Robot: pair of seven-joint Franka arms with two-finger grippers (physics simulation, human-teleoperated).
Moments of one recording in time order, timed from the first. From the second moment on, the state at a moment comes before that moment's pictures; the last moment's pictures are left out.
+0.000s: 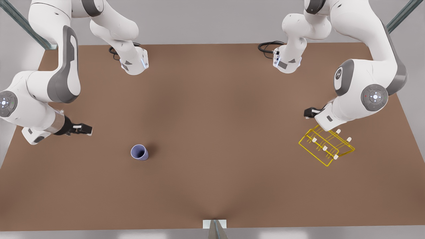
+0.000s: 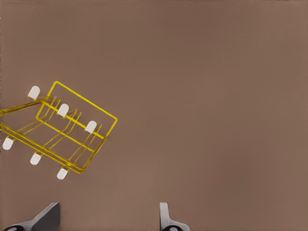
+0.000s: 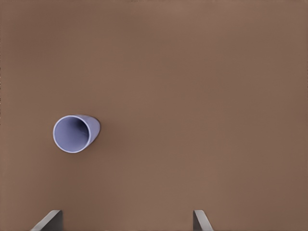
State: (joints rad) left arm -0.30 0.27 0.19 -1.39 -0.03 1.43 0.08; right arm -0.15 0.26 0.12 -1.49 -0.01 1.68 -0.01
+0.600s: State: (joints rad) left arm -0.30 0.27 0.19 -1.41 -0.03 1.40 0.08; right arm 0.04 0.43 0.13 -1.62 -0.04 1.92 0.10
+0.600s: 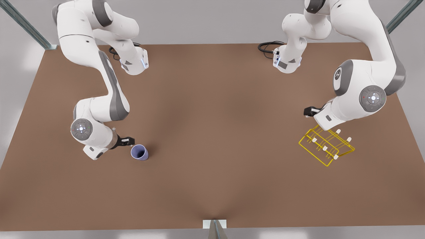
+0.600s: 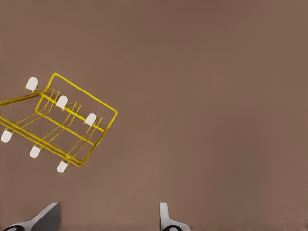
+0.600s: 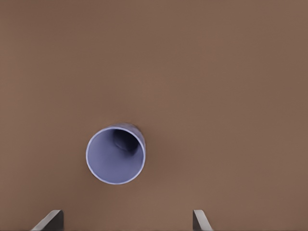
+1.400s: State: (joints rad) left arm -0.30 0.28 0.19 -1.43 -0.03 1.38 0.08; right arm 0.14 0.58 0.13 -1.62 0.03 2.12 0.27
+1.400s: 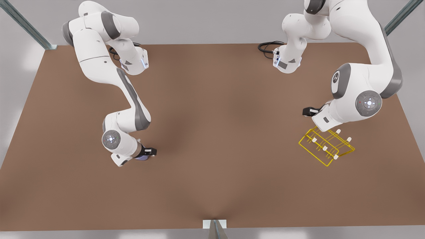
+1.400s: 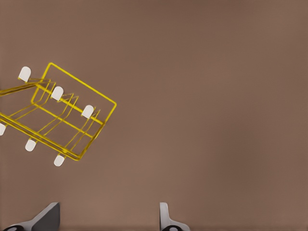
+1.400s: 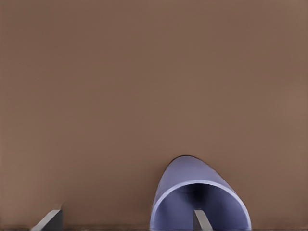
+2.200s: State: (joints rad) left arm -0.30 0.28 0.19 -1.43 -0.03 1.38 0.08; right arm 0.14 0.66 0.13 -1.64 -0.07 2.16 0.30
